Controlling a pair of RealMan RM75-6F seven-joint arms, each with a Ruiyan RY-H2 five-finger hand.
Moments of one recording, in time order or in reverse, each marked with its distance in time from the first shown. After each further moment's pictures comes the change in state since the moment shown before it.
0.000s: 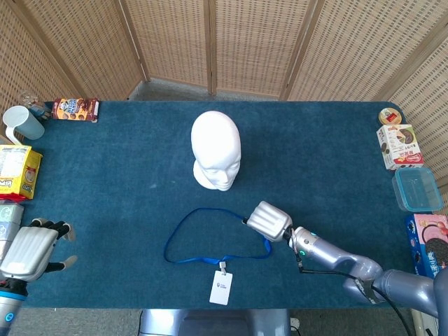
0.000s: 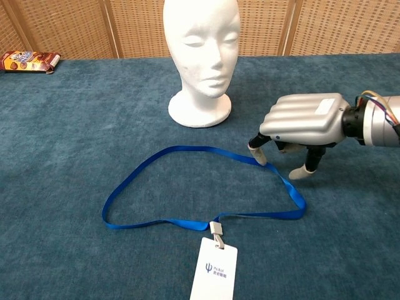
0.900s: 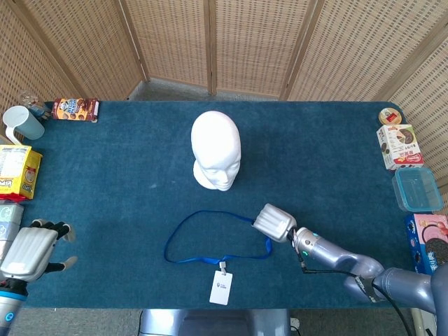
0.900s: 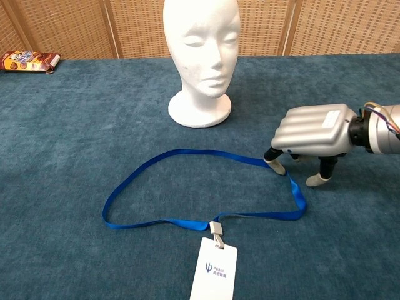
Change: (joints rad) left arm -0.008 -0.007 0.008 0.009 -0.008 -0.005 -0.017; right arm 0.021 0.016 -0.047 -0.006 0.086 -0.059 -0.124
